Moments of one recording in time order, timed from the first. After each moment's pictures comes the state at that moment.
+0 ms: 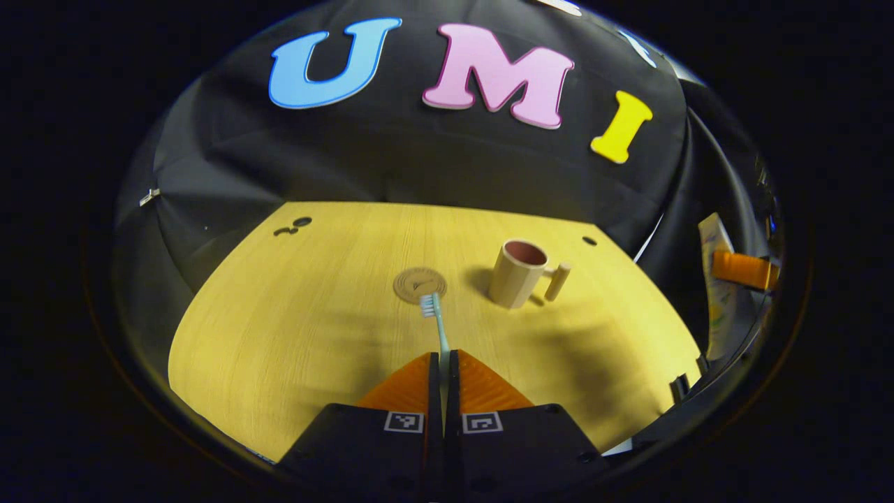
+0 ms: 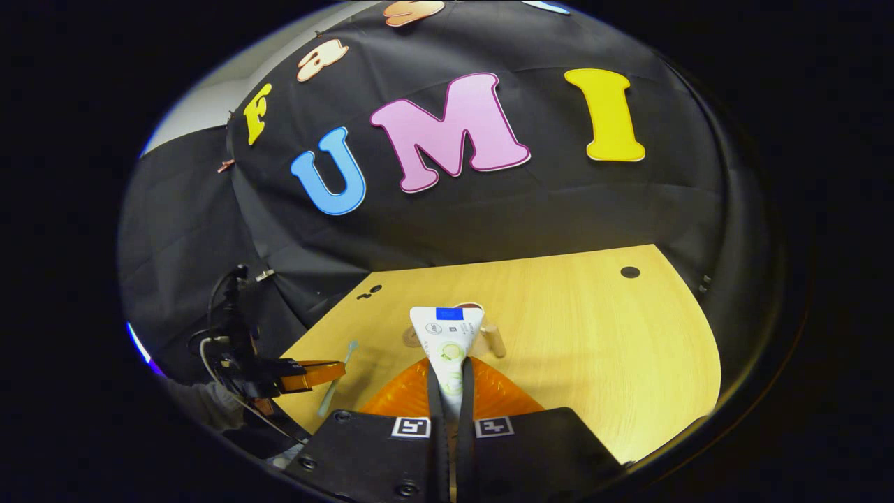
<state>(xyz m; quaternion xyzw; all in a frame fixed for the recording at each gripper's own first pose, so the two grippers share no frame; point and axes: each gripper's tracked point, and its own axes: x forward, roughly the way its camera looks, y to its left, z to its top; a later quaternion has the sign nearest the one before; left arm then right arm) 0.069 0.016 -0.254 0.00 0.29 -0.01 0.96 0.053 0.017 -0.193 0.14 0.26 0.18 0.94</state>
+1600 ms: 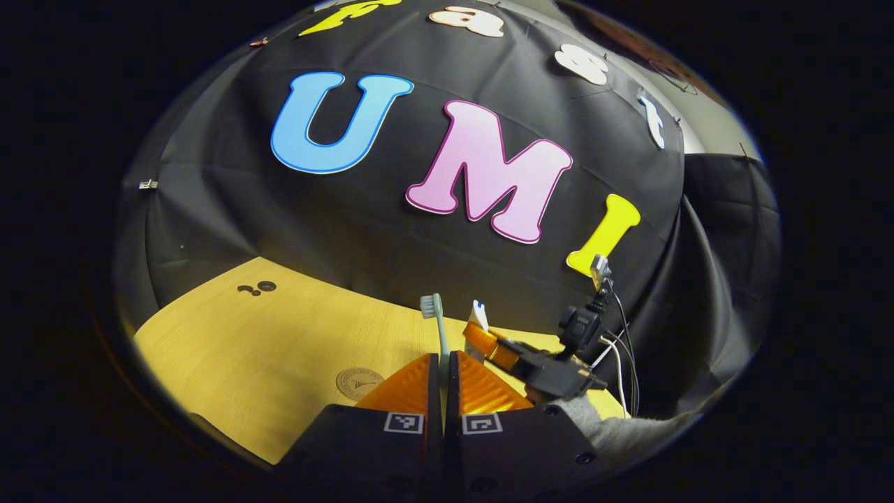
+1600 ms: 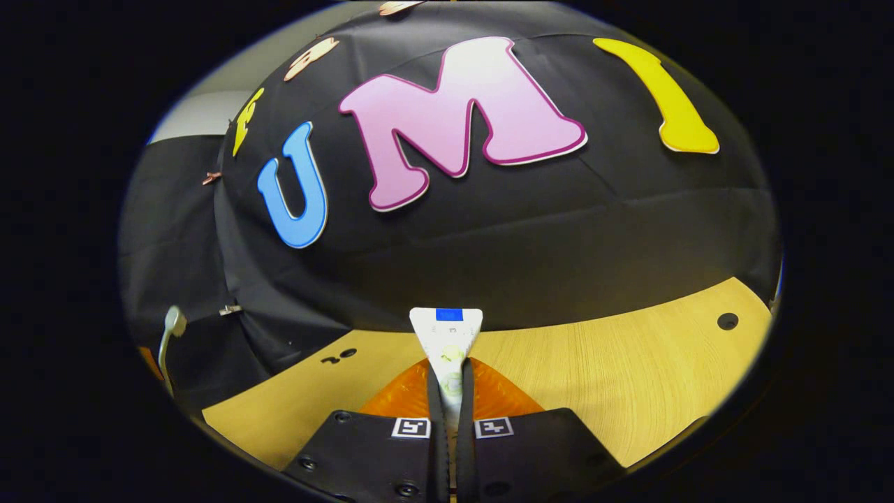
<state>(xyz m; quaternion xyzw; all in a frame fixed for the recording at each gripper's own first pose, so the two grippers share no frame) 0.161 -0.032 -0.163 -0.10 0.12 -0.04 0.99 0.317 0.111 -0.310 0.14 0.14 0.20 0.96</state>
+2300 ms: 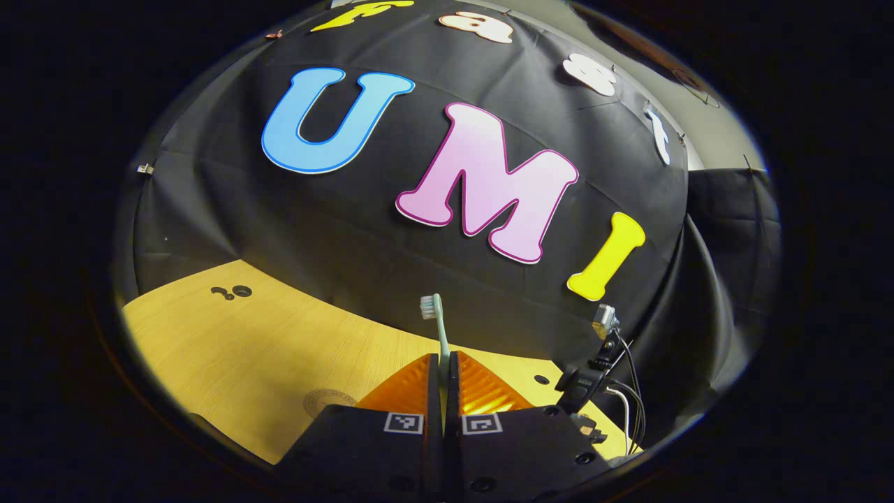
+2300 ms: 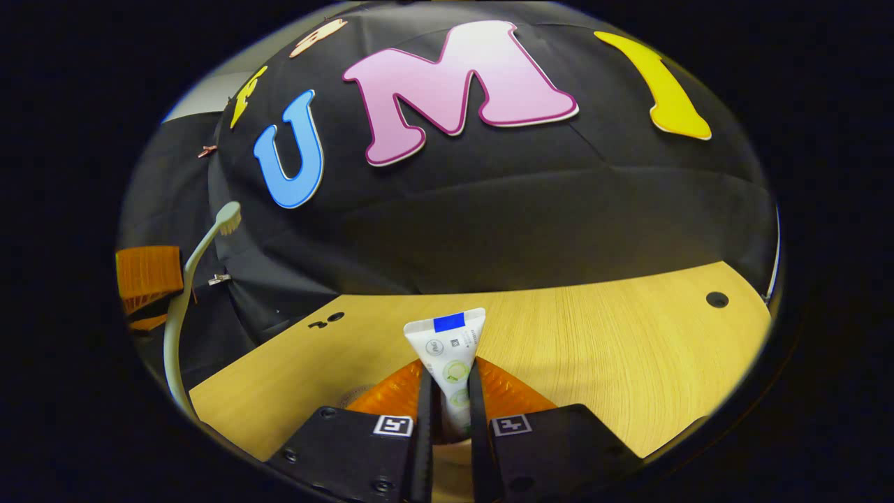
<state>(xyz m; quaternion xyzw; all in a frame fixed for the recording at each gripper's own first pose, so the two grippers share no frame) 0.224 -0.050 -0.163 -0.13 0.07 -0.05 0.99 0.287 0.102 -0.346 0.13 0.19 0.18 0.96</state>
